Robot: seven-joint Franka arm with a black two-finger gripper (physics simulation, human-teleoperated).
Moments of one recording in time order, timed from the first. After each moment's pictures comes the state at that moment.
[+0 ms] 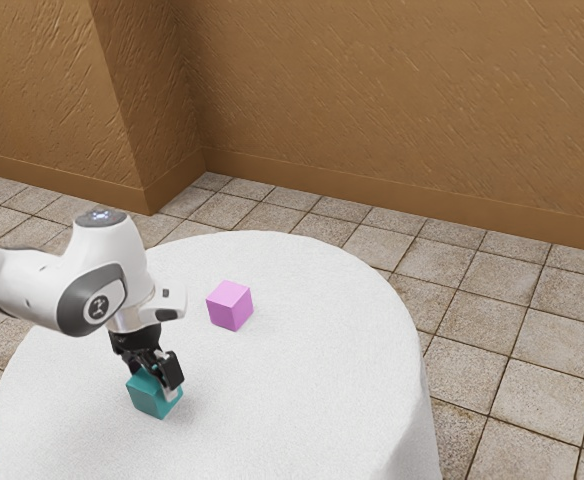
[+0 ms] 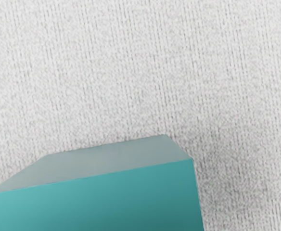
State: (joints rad) arm 0.00 -0.08 -0.01 -2.60 -0.03 2.48 0.19
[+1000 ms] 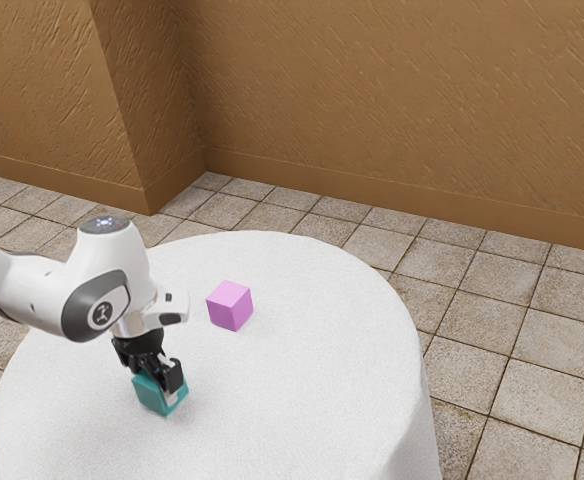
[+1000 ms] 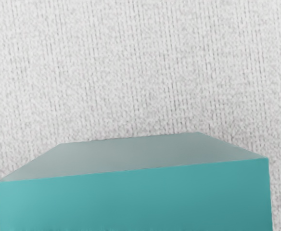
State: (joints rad) arm 0.00 -0.05 -0.01 -2.60 -0.03 2.51 0.15
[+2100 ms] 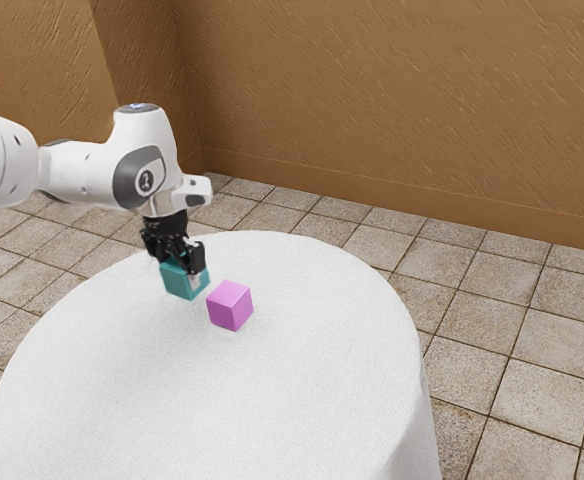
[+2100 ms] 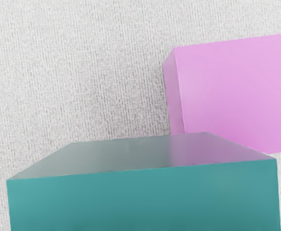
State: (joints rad) arm 0.01 0.27 0.10 -1.92 -0.04 2.15 0.25
